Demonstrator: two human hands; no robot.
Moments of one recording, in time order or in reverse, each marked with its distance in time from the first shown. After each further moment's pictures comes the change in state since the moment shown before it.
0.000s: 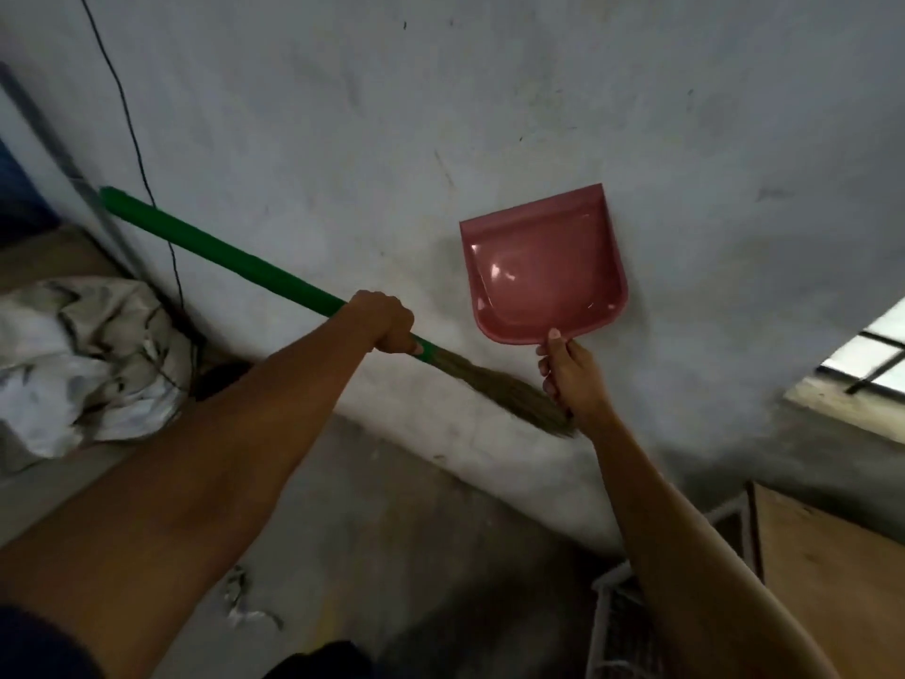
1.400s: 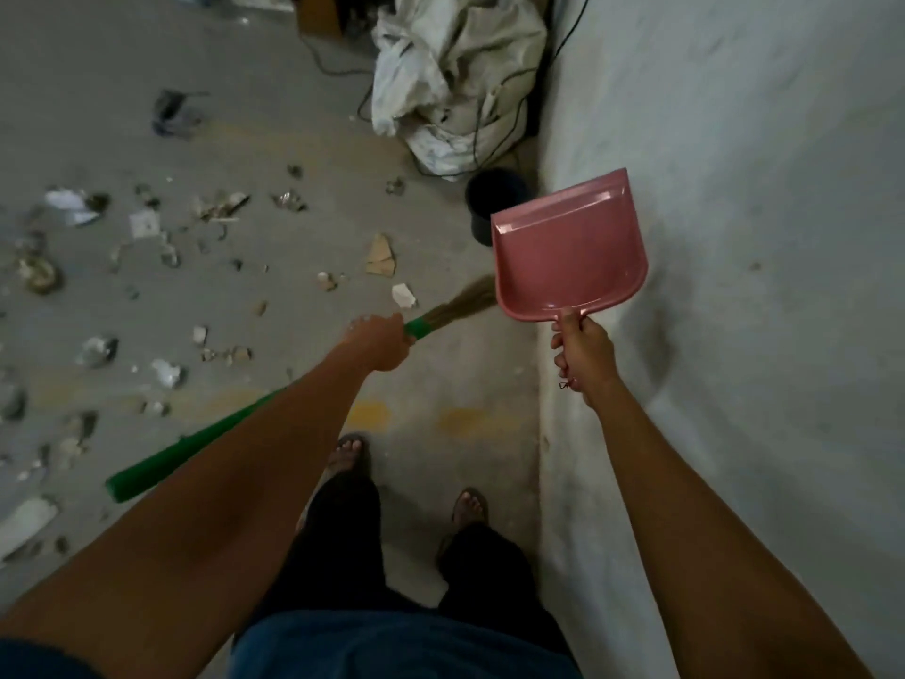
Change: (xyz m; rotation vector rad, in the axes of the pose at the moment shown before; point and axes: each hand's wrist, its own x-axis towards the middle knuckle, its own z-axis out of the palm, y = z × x) left_hand 0.035 -0.044 0.362 -1.131 -0.292 -1.143; right_hand 0.248 0.094 0.376 -0.526 -0.976 0.141
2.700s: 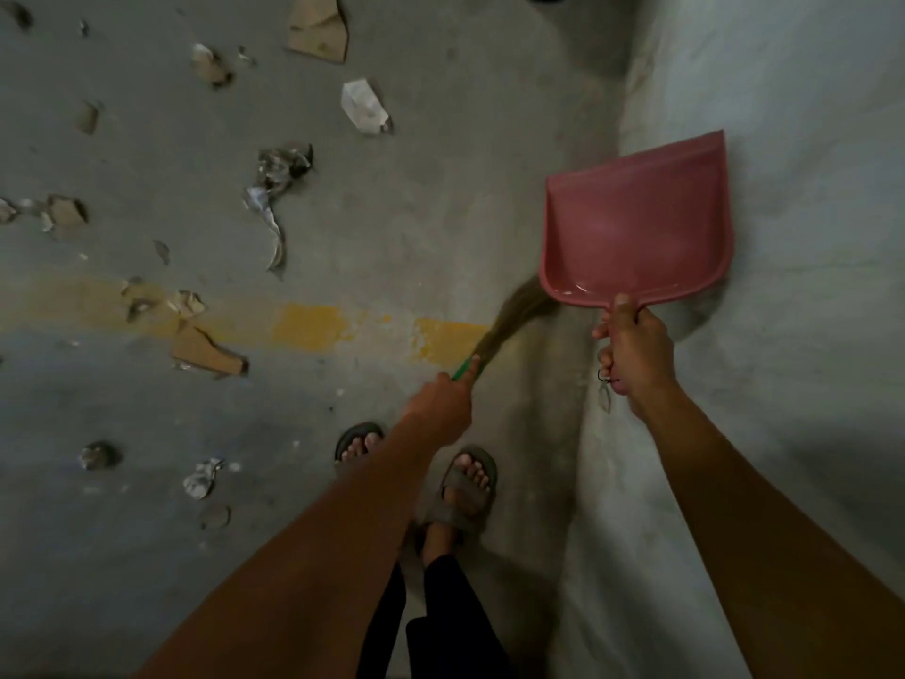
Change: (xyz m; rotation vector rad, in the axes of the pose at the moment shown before) left_hand 0.259 0.032 0.521 -0.113 -0.422 0.060; right_hand 0.319 0.404 0.149 -0.093 0.036 0.258
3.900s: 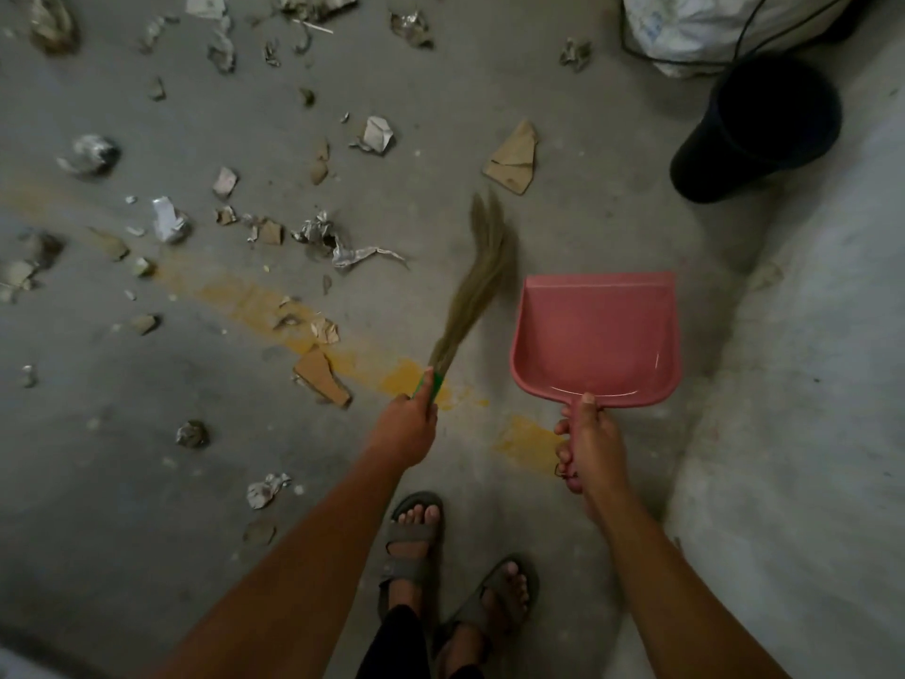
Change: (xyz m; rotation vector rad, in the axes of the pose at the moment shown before) left_hand -0.081 -0.217 -0.071 -0.405 0.454 -0.252; right_hand -0.115 -0.057 0.193 -0.047 -0.266 -0.073
